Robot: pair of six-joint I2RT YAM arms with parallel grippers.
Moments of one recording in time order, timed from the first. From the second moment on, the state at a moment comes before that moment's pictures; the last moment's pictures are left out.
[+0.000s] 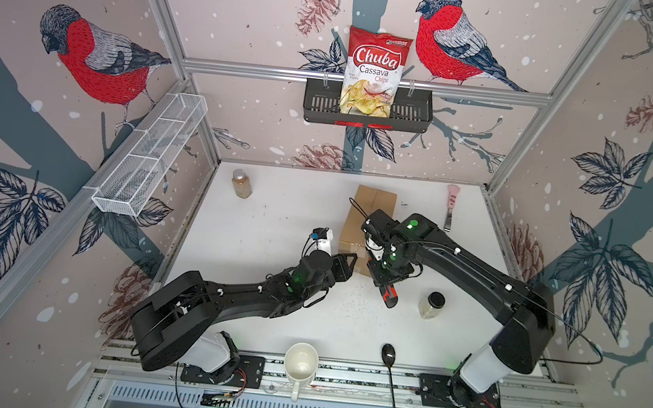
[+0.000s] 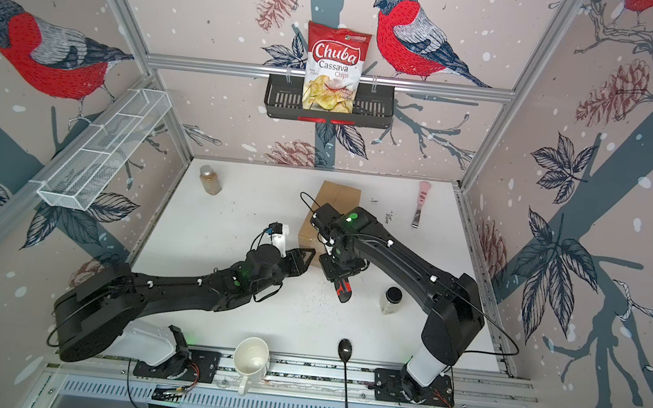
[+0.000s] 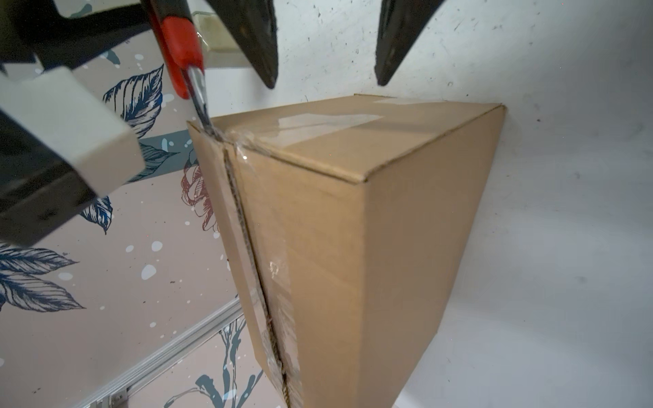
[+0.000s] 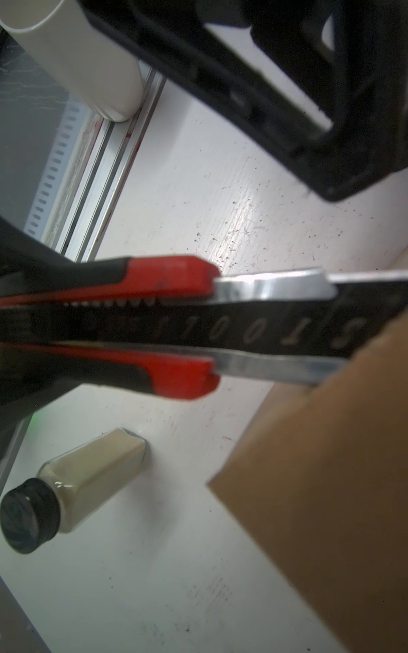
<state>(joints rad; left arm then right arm) -0.88 1.43 0.57 0.50 -0.13 -0.93 0.87 1.66 1.51 -1.34 -0.02 0.29</state>
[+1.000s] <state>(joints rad) -0.88 1.51 0.60 0.59 -0.11 -0.93 0.90 1.71 1.54 -1.38 0.04 0.30</state>
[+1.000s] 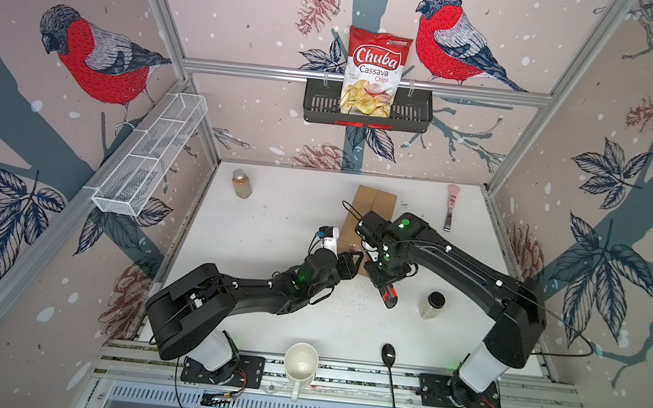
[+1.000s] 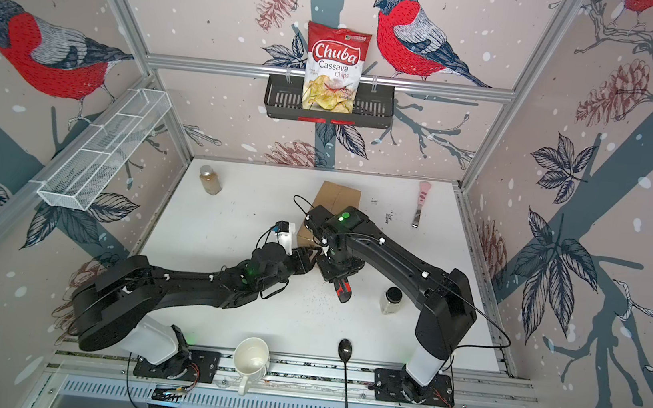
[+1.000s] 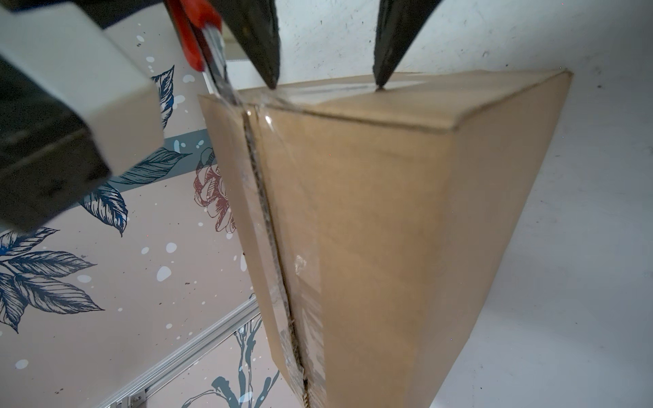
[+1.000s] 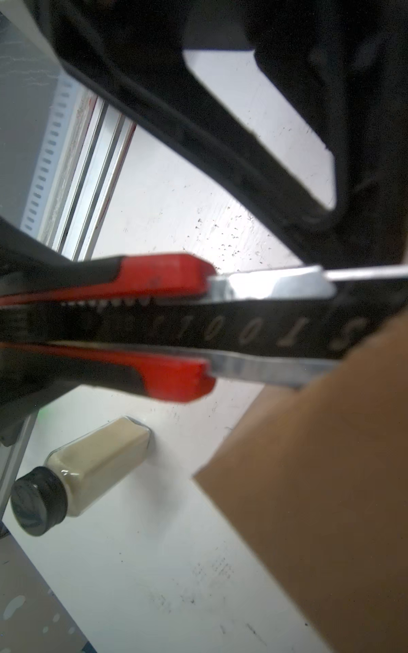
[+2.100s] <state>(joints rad) -0.78 1.34 0.55 0.51 -0.21 -0.80 0.80 1.70 1.52 -1.37 0.10 0.40</state>
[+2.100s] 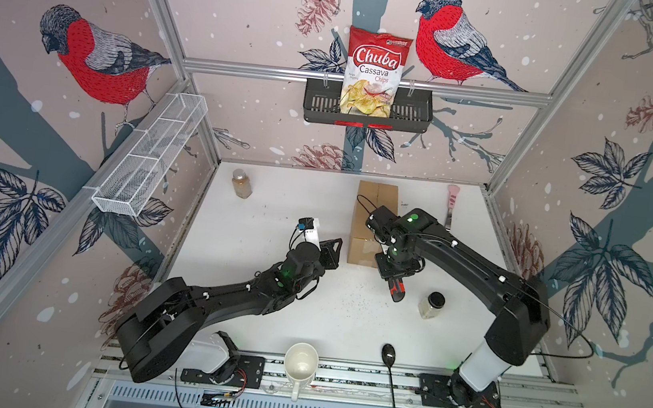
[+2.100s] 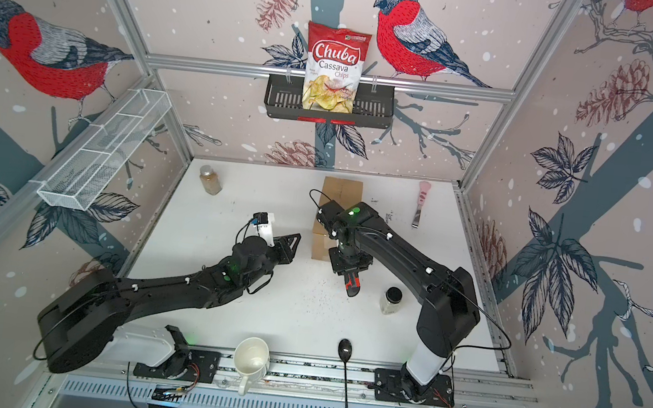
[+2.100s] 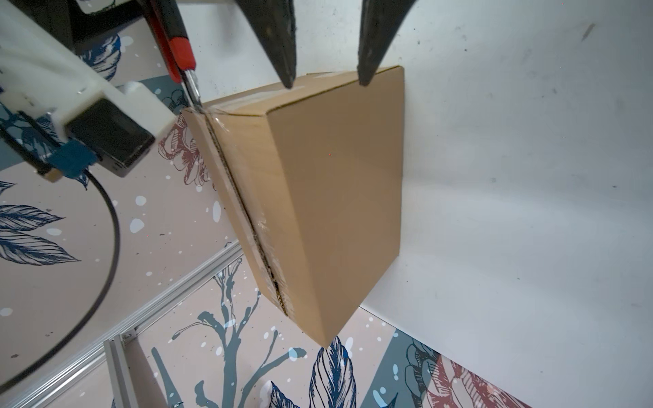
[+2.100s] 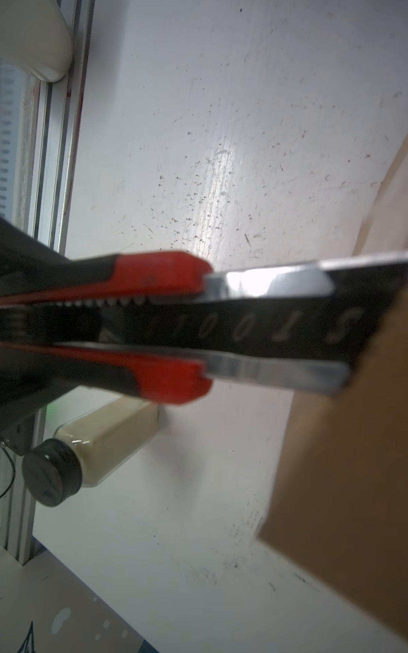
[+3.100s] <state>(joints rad) -0.73 1.69 0.75 0.71 0.07 -0.73 0.74 1.70 1.50 -1.38 0.07 0.44</state>
